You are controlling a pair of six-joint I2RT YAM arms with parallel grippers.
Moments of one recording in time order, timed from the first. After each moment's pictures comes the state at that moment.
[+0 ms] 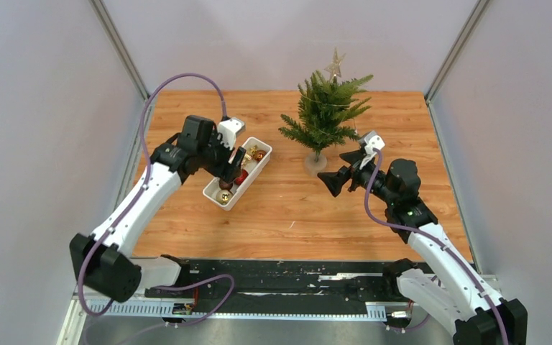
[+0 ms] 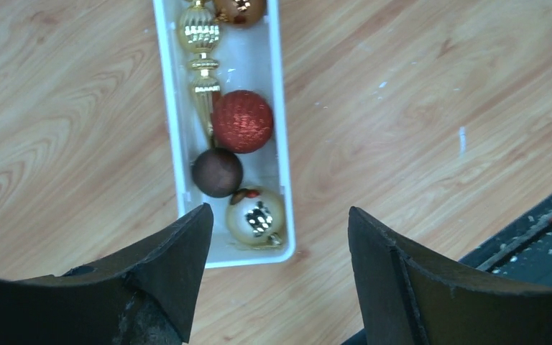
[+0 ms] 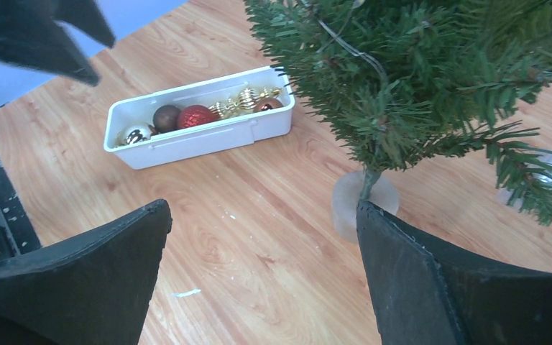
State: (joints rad) left arm -0.39 1.20 1.13 -0.71 0.23 0.15; right arm 0.36 0.84 0.60 0.14 -0.45 0.06
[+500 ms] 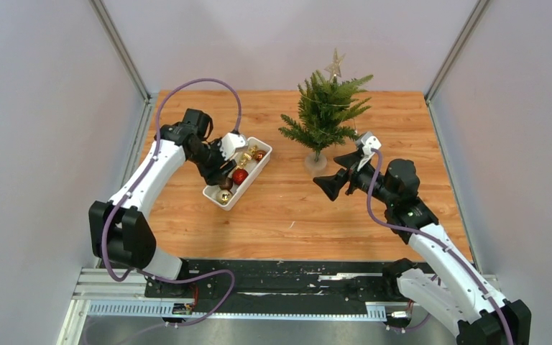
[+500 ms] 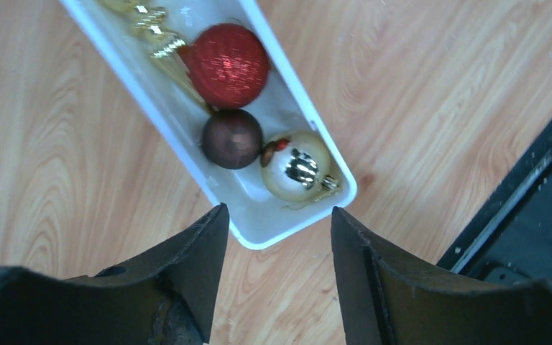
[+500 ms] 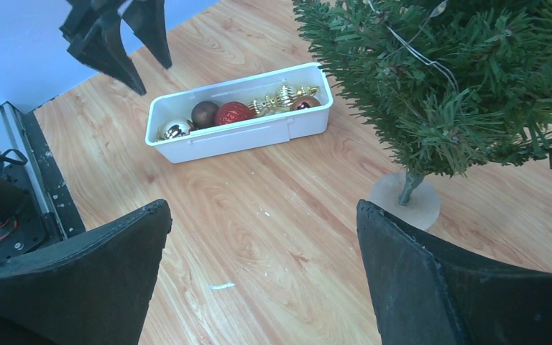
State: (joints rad) left arm -0.26 1.48 1.32 -1.02 0.39 0.75; right arm 0.40 0.82 0.63 0.09 -0.49 0.11
